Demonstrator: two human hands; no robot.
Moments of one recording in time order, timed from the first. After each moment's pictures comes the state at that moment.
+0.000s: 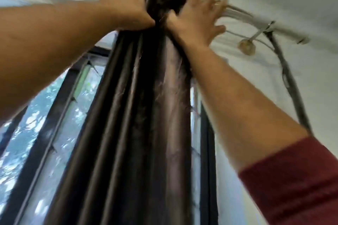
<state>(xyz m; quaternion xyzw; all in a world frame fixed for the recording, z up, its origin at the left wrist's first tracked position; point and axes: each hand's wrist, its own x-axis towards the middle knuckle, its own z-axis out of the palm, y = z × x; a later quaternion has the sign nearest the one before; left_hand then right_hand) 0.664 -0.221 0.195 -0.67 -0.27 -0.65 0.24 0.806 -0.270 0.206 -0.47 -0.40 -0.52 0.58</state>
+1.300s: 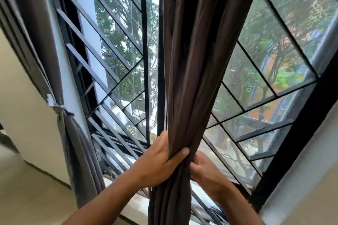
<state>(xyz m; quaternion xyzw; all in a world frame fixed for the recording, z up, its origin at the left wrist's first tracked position) 0.579 -0.231 -0.492 -0.82 -0.41 -0.33 -0.20 0.769 -0.248 -0.516 -0.40 -0.56 0.59 0.42</state>
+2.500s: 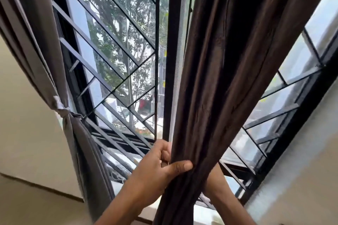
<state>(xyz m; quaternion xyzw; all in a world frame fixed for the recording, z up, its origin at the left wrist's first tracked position) 0.478 -0.279 -0.480 -0.58 -0.41 -0.40 -0.58 0.648 -0.294 -0.488 -0.54 -0.51 0.40 0.54</state>
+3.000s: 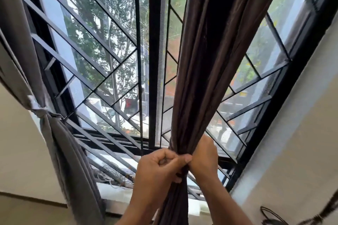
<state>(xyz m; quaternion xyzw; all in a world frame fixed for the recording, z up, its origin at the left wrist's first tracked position) 0.528 -0.301 -0.502 -0.53 -0.41 -0.48 -0.56 0.667 -0.292 -0.476 -0.73 -0.52 0.08 0.44</state>
